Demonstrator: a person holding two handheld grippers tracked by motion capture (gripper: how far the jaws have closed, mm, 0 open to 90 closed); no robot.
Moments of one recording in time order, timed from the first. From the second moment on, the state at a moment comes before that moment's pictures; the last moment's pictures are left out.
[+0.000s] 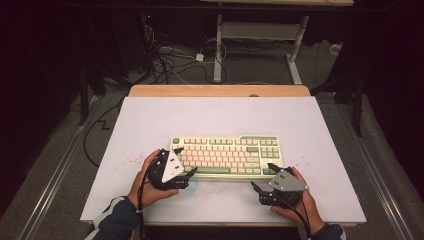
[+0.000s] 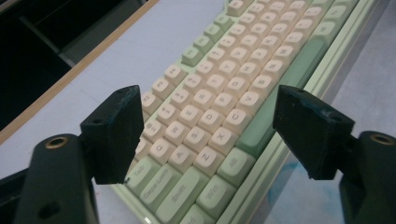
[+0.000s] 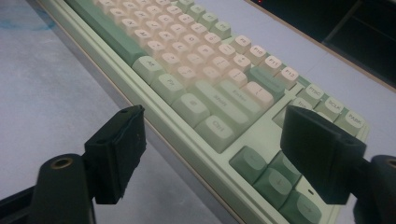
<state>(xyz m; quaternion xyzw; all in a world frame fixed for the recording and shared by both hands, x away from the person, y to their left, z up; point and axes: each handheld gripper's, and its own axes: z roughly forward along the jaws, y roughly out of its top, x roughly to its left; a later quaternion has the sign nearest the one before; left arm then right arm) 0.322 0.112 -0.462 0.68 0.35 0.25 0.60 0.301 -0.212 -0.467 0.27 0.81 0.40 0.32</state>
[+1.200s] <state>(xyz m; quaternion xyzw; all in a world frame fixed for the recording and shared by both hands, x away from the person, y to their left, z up) 0.306 0.150 -0.489 0.68 0.39 0.26 0.56 0.378 -0.148 -0.435 0.26 0.85 0.39 0.23</state>
